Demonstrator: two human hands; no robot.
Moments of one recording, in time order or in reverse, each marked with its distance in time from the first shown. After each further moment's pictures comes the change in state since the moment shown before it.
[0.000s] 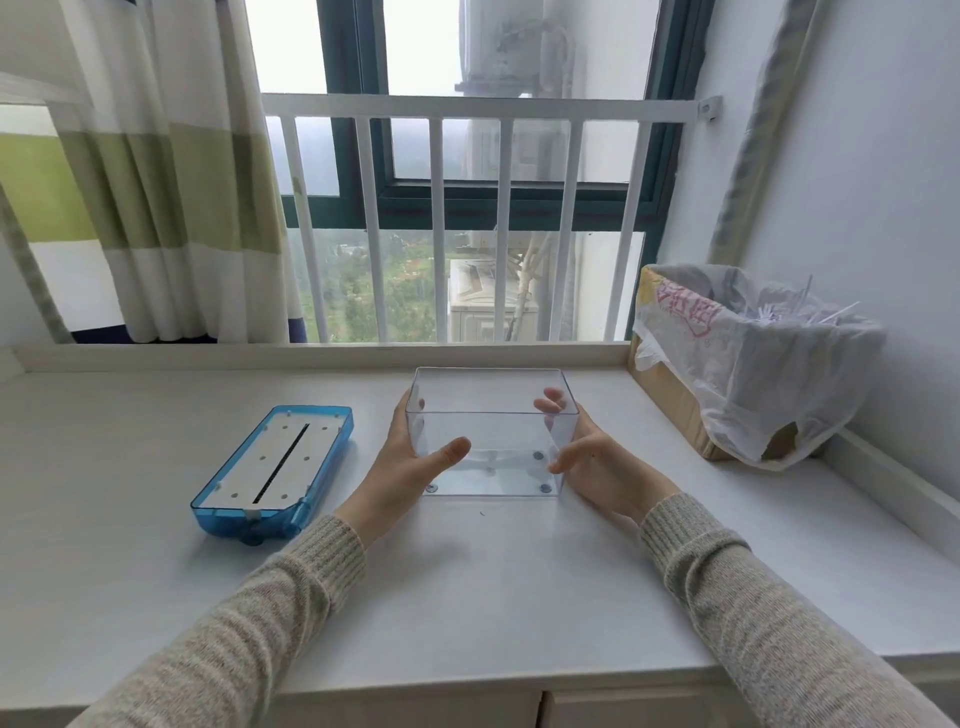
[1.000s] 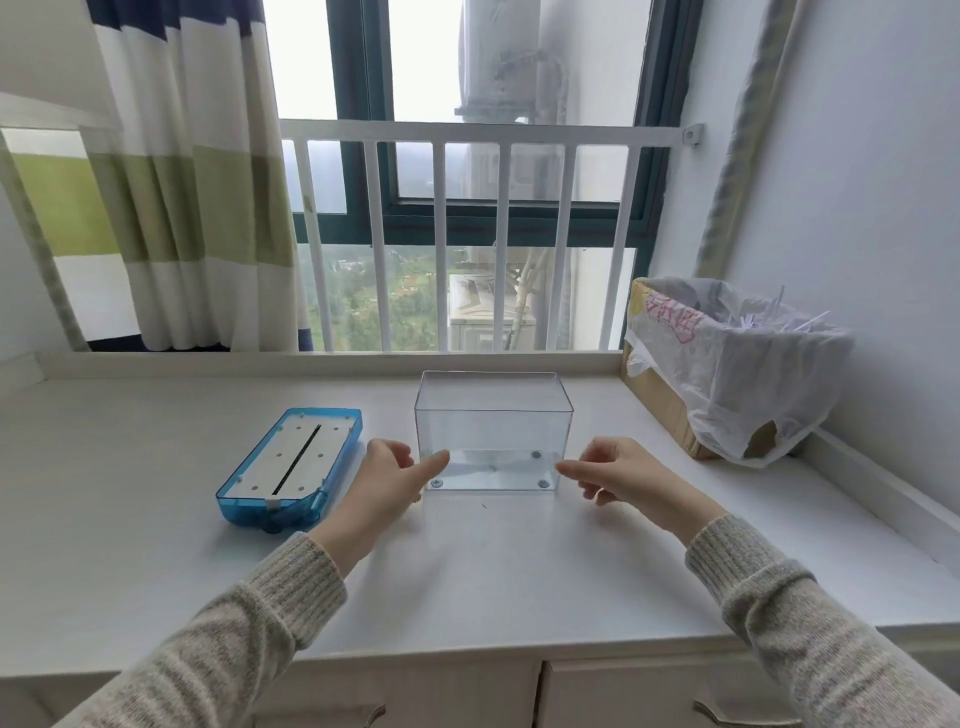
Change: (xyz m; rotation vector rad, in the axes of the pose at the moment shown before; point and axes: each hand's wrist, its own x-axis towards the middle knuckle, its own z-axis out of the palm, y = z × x) left_hand -0.041 0.017 -0.010 0.099 0.192 -0.244; right_hand -0.058 -0.017 0.006 -0.683 0.300 0.080
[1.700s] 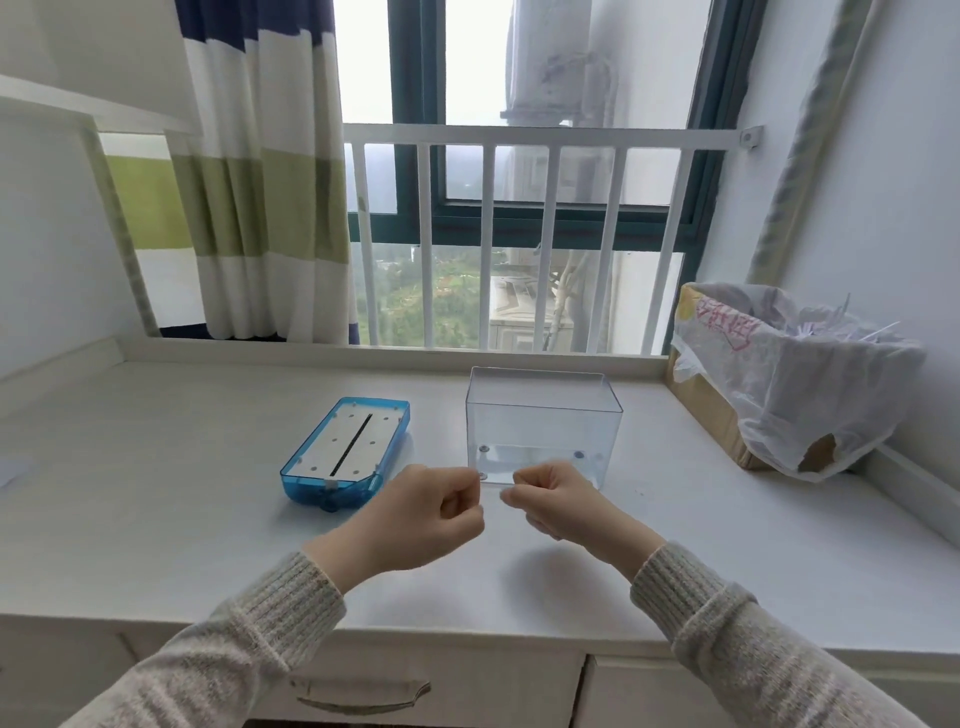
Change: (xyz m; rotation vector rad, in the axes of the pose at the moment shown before) left_hand -0.059 0.013 -0.032 0.499 -0.241 0.588; right_hand -0.020 -0.045 0.104 0.042 -0.221 -0.157
